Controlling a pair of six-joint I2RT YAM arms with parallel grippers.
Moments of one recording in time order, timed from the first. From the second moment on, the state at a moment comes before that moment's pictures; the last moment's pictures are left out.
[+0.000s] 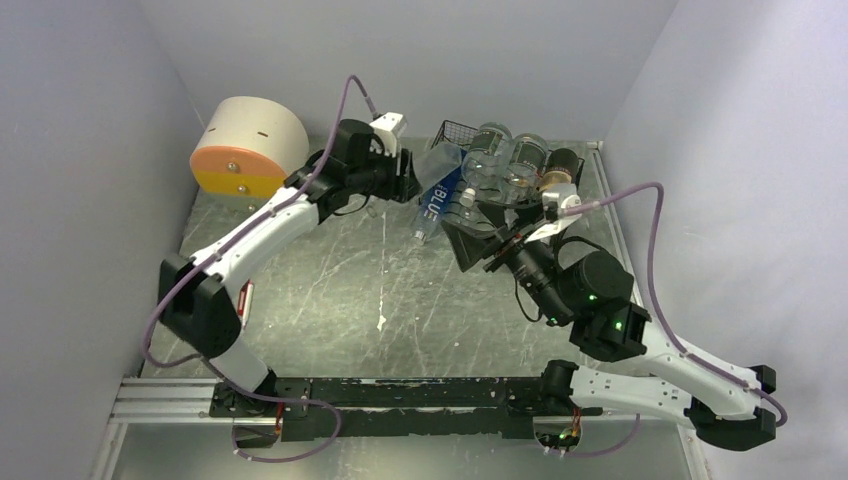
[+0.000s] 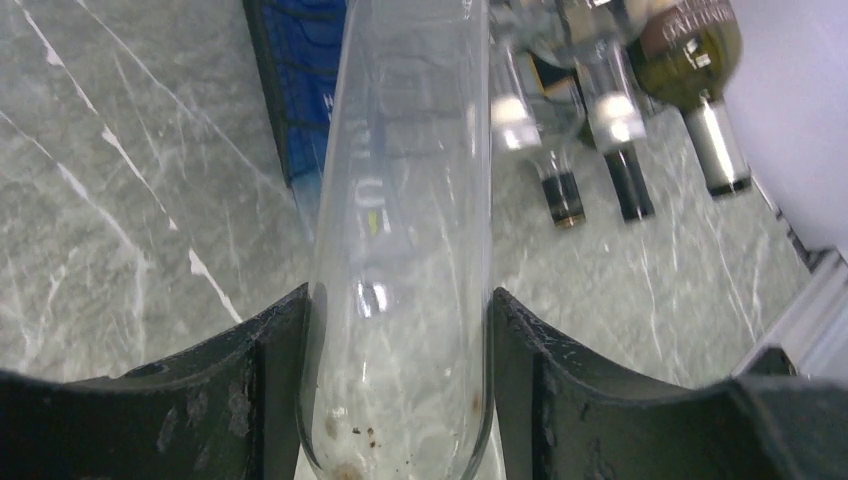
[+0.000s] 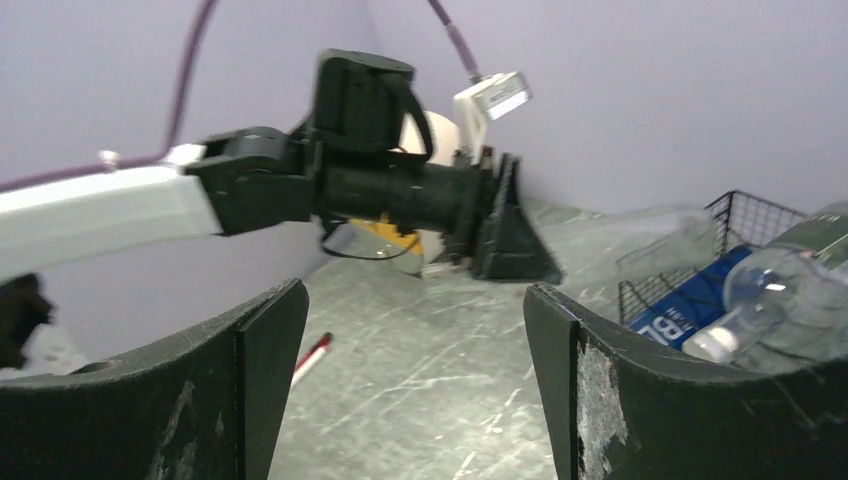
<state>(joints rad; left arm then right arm) -0.60 1.57 1.44 -0.35 0.22 -0.25 1.15 0.74 0.97 0.03 0.49 0.10</state>
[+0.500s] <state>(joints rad) -0.65 1.94 1.73 -0.23 -0.03 -0.38 1.15 0.71 0.98 -0.15 0.49 0.36</state>
